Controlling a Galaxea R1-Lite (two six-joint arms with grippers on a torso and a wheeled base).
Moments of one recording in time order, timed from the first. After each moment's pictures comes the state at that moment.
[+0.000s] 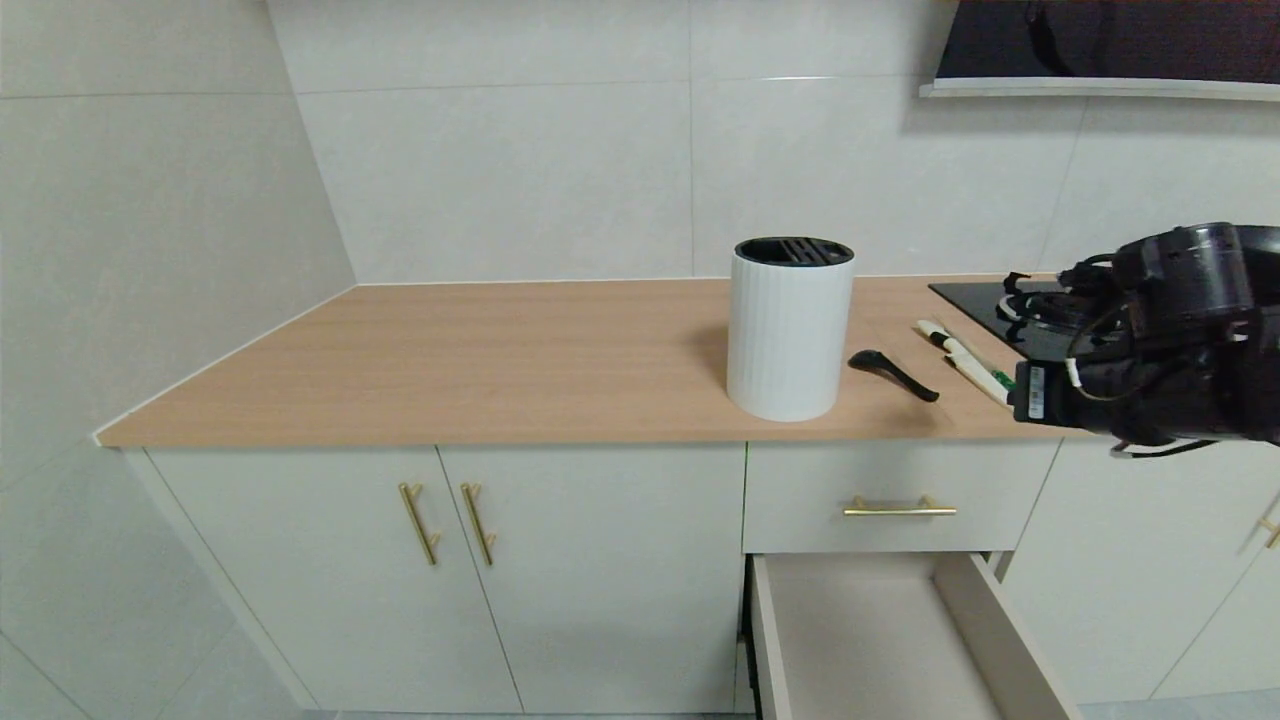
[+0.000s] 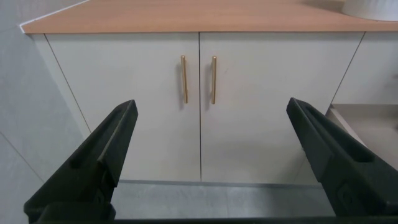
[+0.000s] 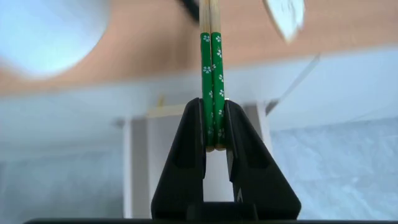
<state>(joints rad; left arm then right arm) 0.01 0.00 0.00 0.00 0.02 0.00 0.20 1.66 -1.08 0.00 -0.20 0.23</state>
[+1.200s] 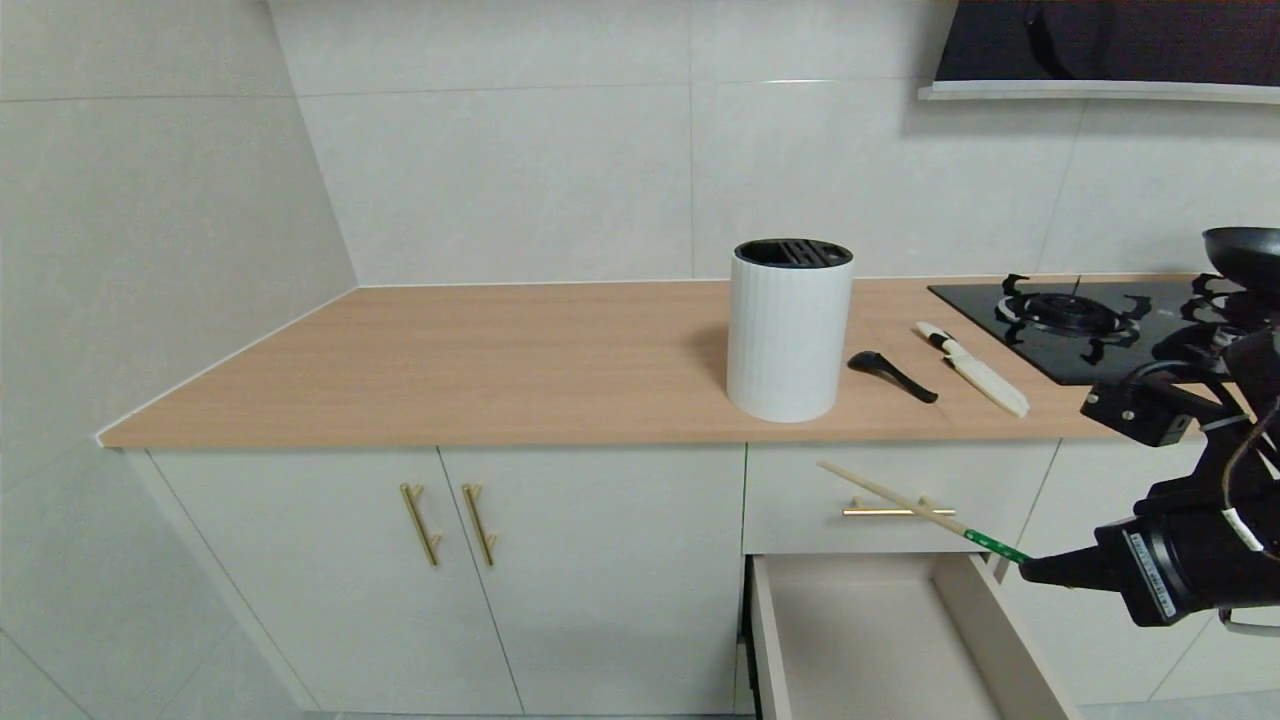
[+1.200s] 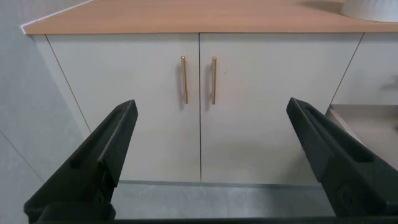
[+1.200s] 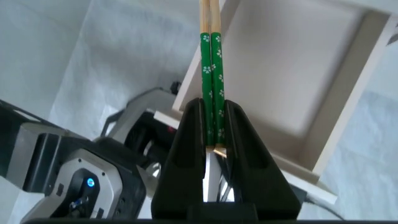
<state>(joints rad) 0.01 0.00 0.00 0.00 0.02 0.00 0.31 1.38 -0.88 0.37 0.22 0.05</state>
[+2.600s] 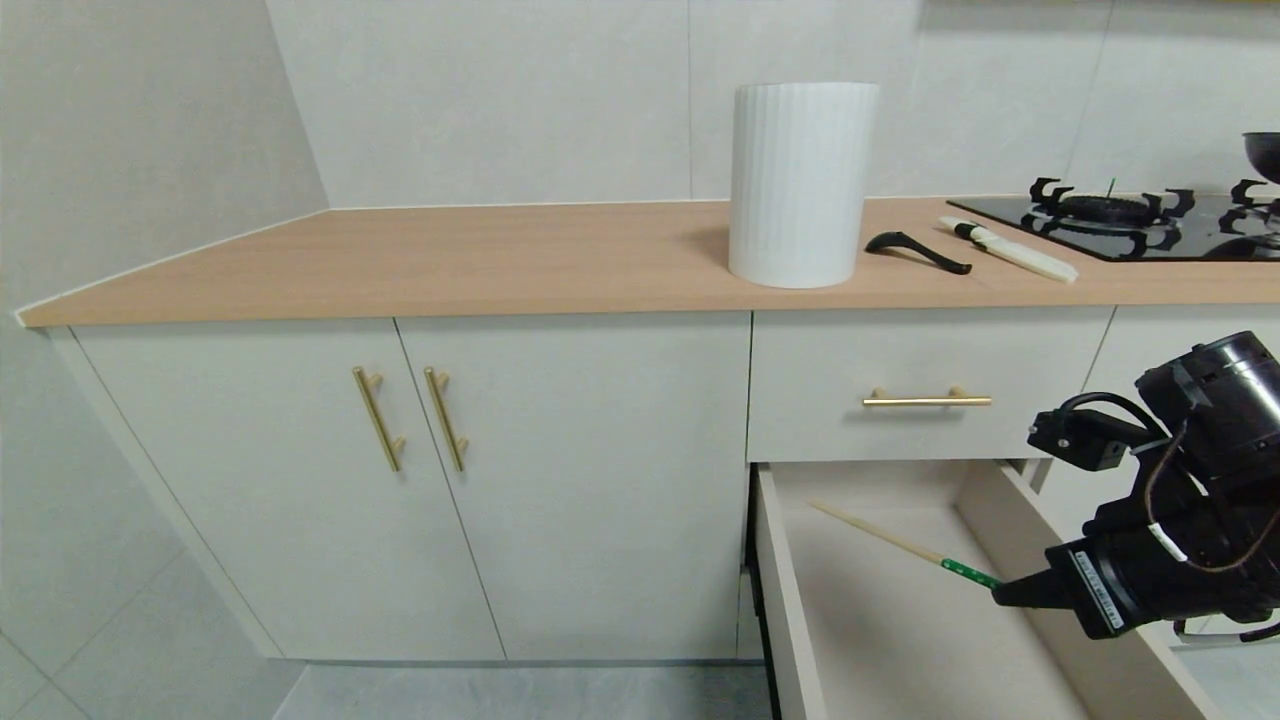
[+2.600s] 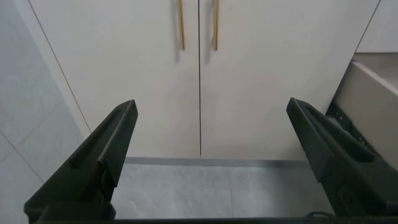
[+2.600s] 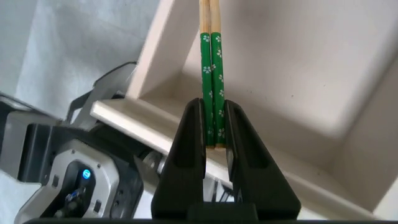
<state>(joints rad) 0.01 0.00 0.00 0.00 0.02 0.00 0.32 1.48 -0.87 0.36 0.22 0.05</state>
